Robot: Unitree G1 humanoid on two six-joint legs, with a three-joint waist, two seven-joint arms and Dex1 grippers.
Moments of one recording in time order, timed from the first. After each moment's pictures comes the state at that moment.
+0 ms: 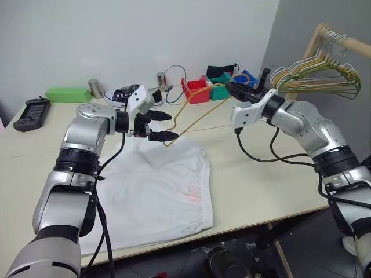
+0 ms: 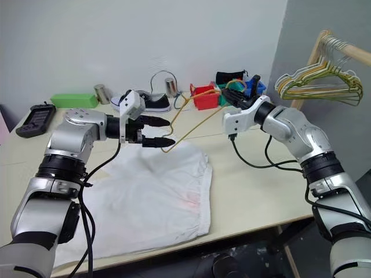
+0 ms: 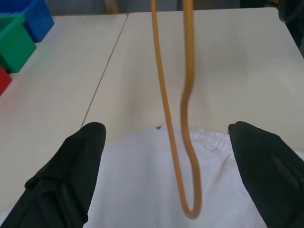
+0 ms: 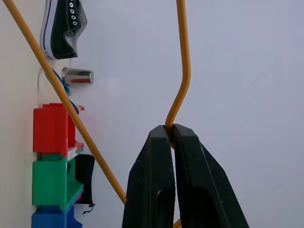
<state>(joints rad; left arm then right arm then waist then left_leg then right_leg) -0.94 0.66 -0.13 0.51 -0.21 0.38 -1.32 -0.99 -0.66 0.36 0.45 -0.64 -0.50 0.24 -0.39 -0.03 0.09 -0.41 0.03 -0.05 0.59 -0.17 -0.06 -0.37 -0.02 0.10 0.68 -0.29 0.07</state>
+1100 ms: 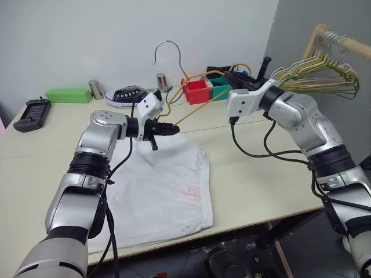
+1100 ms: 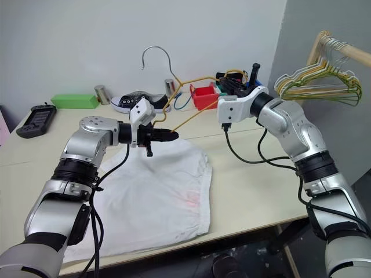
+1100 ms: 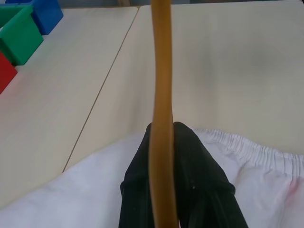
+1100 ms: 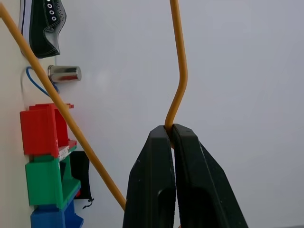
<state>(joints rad) -0.94 0.58 -0.13 0.60 -0.16 0.32 -1.23 -0.99 -0.61 0.32 0.33 -0.61 -0.36 0.34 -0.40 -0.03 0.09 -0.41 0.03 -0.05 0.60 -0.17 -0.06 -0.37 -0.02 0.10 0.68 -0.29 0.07</state>
